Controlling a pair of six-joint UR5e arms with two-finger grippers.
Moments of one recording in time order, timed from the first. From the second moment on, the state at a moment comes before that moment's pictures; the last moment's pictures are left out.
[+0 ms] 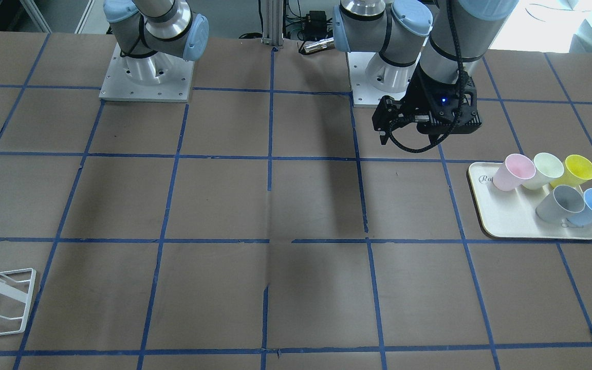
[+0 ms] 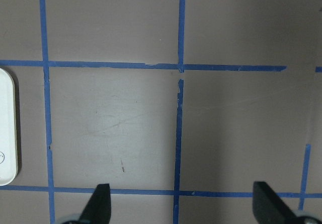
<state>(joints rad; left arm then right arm) -1.55 -1.51 -1.75 -1.45 1.58 -0.02 1.22 -1.18 1.49 -1.97 -1.95 -1.51</state>
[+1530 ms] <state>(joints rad) -1.55 -1.49 -1.75 -1.46 1.59 -0.01 1.37 -1.32 1.50 -1.84 -1.88 -1.25</state>
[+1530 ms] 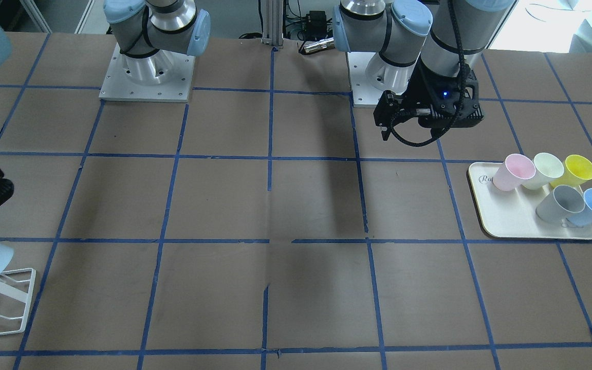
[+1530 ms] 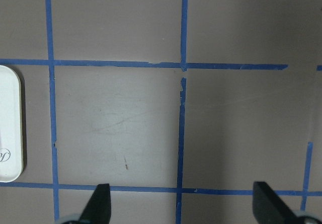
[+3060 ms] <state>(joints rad) -1.55 -1.47 -1.74 -1.47 1.59 -0.01 1.59 -1.53 1.49 -1.53 -1.57 -0.03</state>
